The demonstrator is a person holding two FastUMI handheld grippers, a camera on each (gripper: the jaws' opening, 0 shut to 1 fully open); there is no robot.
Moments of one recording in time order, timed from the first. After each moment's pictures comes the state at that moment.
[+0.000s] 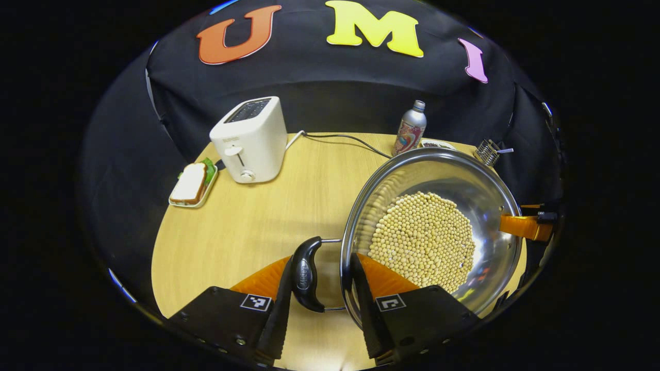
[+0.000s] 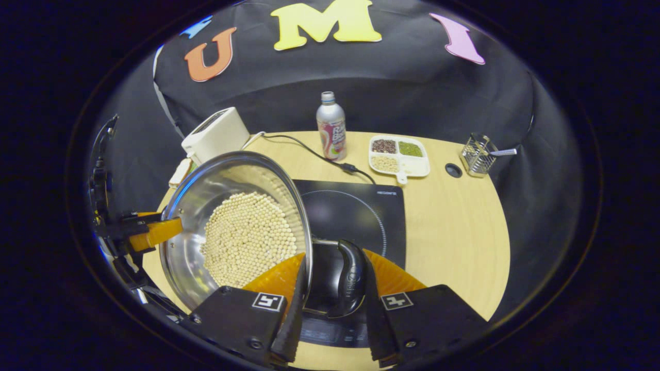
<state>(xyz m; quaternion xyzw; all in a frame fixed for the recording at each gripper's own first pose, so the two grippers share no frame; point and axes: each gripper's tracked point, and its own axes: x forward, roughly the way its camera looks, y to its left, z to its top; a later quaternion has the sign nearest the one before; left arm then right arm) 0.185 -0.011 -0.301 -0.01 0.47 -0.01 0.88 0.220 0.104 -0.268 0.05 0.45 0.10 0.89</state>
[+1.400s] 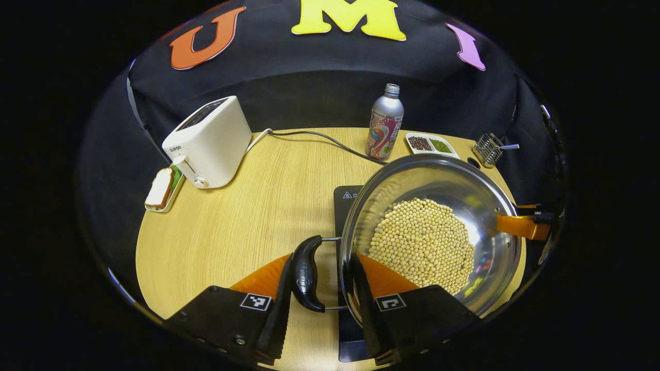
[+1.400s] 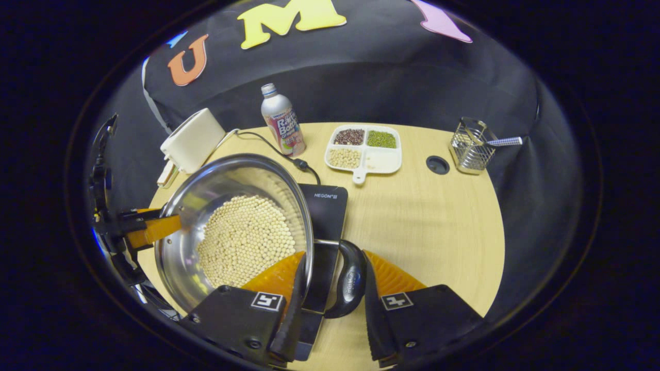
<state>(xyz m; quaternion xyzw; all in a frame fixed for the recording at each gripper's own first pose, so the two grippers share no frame) 0.230 -0.097 -0.328 0.00 0.48 0.00 0.88 0.277 0.015 -0.313 0.06 0.46 0.12 0.88</state>
